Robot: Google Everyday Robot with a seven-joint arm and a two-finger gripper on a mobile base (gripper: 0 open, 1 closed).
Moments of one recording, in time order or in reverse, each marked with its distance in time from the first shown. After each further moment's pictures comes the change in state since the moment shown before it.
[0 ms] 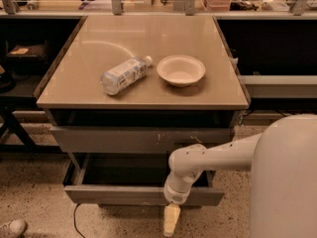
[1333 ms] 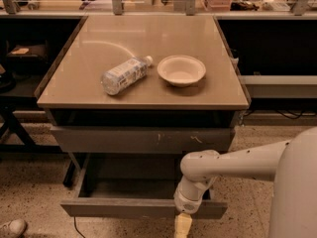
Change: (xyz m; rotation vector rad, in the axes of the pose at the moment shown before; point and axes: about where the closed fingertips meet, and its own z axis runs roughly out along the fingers) arm 0.030 0.042 -0.008 -0.093 -0.008 0.032
